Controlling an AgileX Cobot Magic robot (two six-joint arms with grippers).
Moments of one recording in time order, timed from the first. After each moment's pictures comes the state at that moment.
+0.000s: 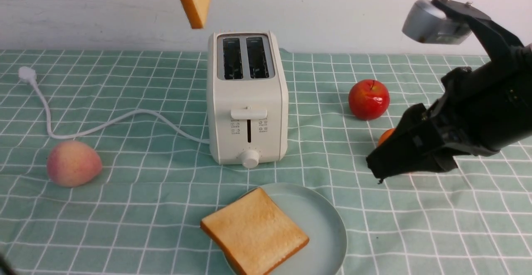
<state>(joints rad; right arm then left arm) 0.37 1.30 -1.30 0.55 1.15 -0.32 -0.39 1.62 -1.95 0.15 0.93 -0.38</state>
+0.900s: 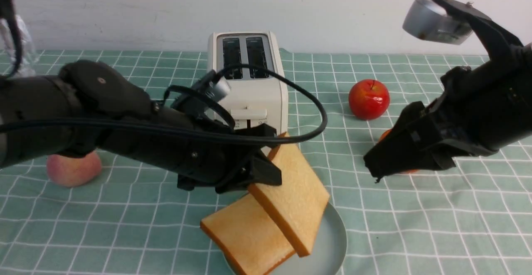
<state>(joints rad) 0.37 1.30 -1.30 0.57 1.15 -0.30 -0.41 1.59 -1.05 -1.01 0.65 0.23</state>
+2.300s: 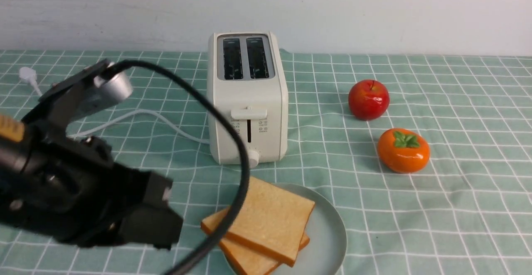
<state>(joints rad) 0.37 0.48 -0.59 0.12 0.57 0.07 -0.36 0.99 -0.94 -0.56 1.08 -0.08</state>
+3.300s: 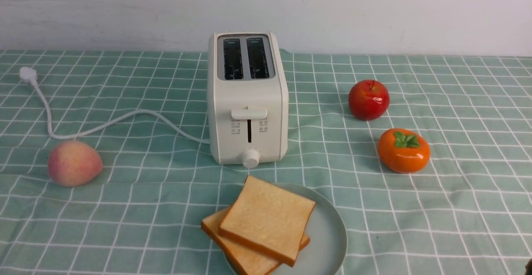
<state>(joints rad) 0.37 0.18 -0.20 0.12 0.36 0.07 -0.36 0.22 -0.68 -0.49 1.06 -0.29</state>
